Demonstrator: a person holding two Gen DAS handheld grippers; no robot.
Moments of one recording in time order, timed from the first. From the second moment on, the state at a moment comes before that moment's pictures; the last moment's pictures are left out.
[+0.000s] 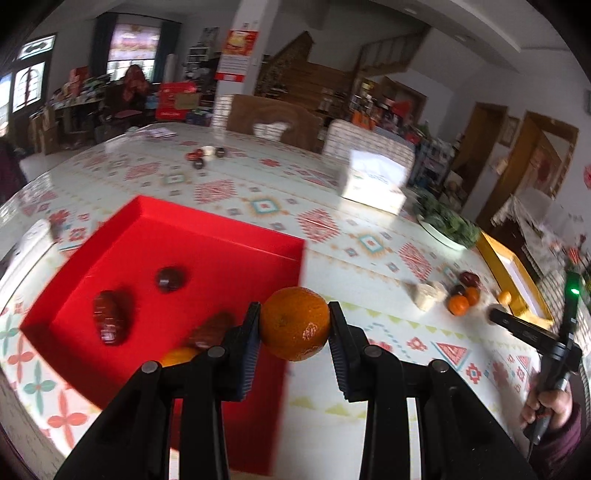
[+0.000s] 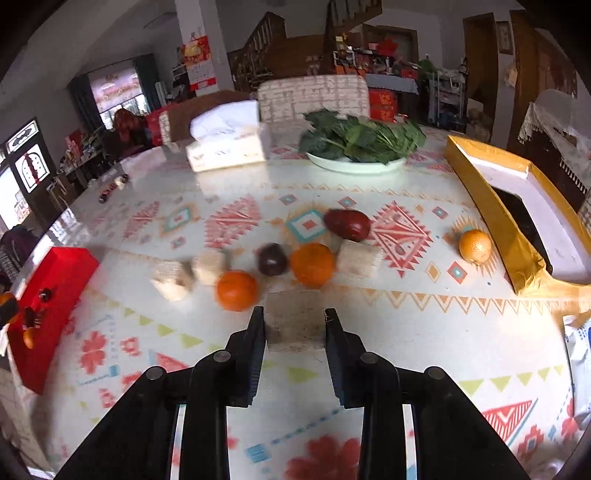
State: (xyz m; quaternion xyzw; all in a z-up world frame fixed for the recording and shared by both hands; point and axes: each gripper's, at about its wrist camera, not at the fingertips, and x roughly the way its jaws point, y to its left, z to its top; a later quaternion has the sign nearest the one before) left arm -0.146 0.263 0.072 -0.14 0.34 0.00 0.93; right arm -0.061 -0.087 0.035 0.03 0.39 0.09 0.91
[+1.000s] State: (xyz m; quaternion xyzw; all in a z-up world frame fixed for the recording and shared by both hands) left arm -0.157 0.369 0.034 -0.17 0.37 0.09 0.91; right arm -0.038 0.249 0.025 -0.05 0.45 0.35 0.82
